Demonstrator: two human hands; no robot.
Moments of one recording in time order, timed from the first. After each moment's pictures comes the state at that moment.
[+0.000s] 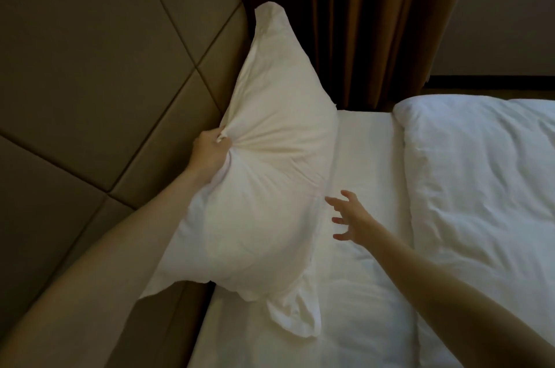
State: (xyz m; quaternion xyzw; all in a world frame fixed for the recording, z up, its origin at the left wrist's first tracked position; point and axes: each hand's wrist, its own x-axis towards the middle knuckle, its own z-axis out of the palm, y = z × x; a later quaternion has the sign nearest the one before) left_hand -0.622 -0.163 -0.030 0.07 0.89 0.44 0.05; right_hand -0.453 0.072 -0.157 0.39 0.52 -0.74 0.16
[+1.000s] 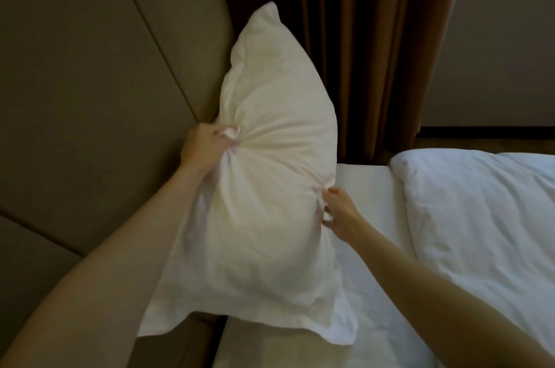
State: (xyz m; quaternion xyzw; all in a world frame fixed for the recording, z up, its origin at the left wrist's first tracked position) left_hand -0.690 -0.123 0.072 0.11 0.91 0.40 -0.04; right_hand -0.552 0.077 -0.068 0.32 0.51 -0.79 0.00
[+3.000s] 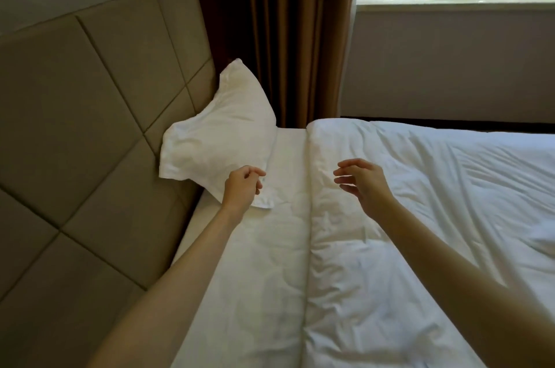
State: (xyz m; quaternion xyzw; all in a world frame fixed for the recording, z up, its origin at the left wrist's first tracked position) left_hand -0.205 -0.144 0.078 0.11 0.81 0.56 0.11; right_hand -0.078 0.069 0.104 0.31 0.62 -0.70 -0.16
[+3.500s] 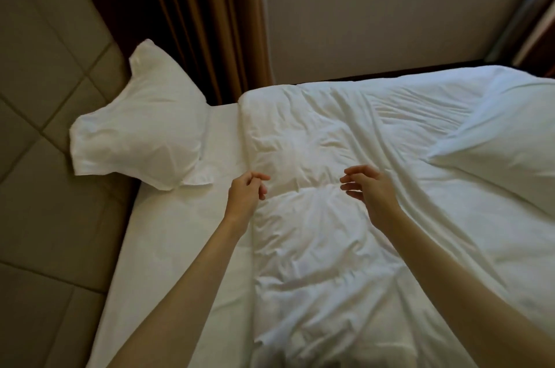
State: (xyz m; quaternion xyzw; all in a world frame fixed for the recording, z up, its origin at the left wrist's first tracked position) left_hand -0.031 -0.059 0.048 0.17 0.77 0.56 0.23; right_hand 0.140 0.119 0.056 0.40 0.56 -0.68 -0.24
